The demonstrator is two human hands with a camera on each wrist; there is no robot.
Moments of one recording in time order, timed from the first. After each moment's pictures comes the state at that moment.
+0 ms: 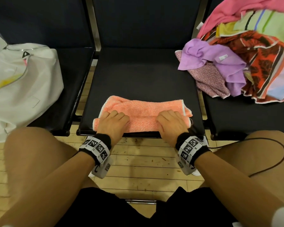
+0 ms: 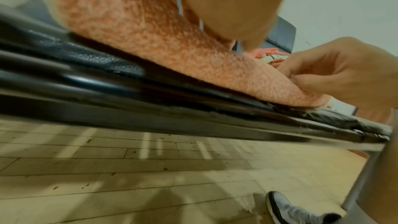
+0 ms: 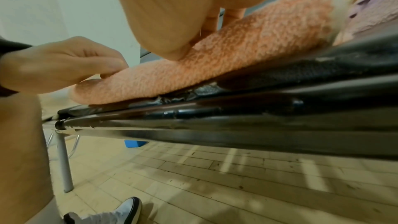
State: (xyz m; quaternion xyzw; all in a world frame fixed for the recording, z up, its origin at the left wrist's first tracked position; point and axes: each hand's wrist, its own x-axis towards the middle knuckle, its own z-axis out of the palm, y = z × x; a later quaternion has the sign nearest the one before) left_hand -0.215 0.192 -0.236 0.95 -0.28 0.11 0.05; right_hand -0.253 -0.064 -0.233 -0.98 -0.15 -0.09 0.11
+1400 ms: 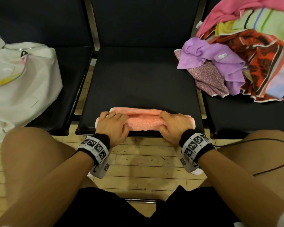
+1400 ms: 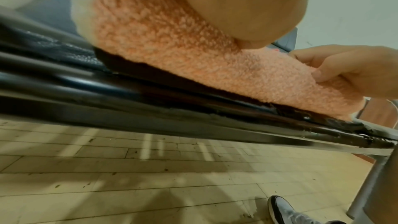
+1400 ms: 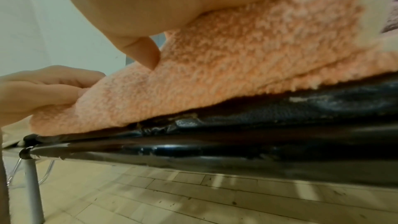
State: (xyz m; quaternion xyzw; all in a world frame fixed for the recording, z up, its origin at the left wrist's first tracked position) left_hand -0.222 0.191 -0.226 0.97 -0.25 0.03 0.05; right_hand -0.257 -0.072 -0.204 -0.99 -0.08 0.06 0.09
